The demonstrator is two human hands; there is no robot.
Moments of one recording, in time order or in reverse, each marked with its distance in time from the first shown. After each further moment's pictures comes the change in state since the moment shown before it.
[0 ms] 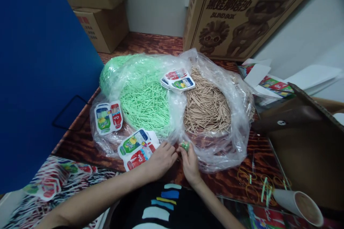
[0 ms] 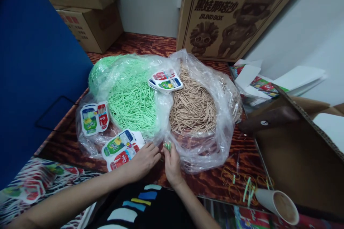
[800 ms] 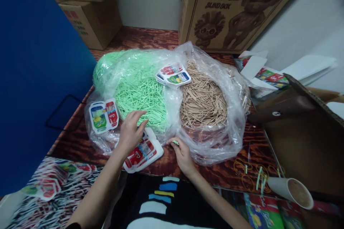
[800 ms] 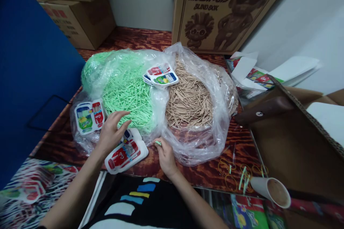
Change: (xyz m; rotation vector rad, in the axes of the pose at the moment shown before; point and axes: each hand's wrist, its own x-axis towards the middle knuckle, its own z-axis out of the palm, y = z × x) left_hand -0.016 -0.070 -0.059 -0.209 0.563 -0.598; right_hand 0.006 -0.001 0.008 0.009 -0.155 -0.104
